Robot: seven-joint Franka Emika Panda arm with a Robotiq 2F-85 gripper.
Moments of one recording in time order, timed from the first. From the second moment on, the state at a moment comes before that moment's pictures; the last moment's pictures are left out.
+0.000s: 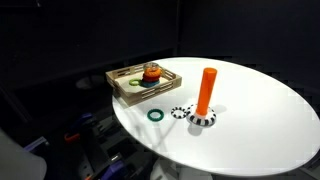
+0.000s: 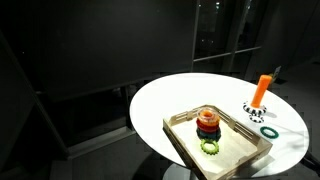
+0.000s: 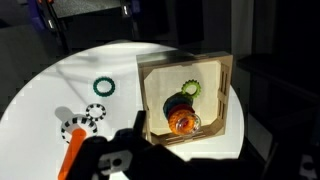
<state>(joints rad) 0.03 -0.94 0.09 -2.59 0.26 1.78 0.27</state>
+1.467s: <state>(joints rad) -0.13 -0.44 0.01 -2.51 0.11 2.02 0.27</state>
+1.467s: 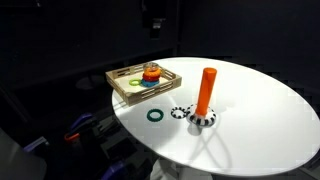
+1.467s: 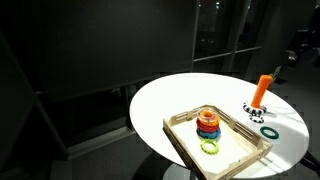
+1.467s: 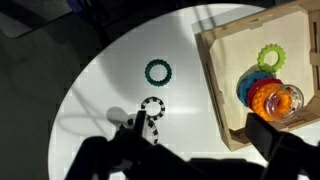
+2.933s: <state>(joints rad) -0.11 -0.13 0.01 -2.64 0.09 2.41 0.30</state>
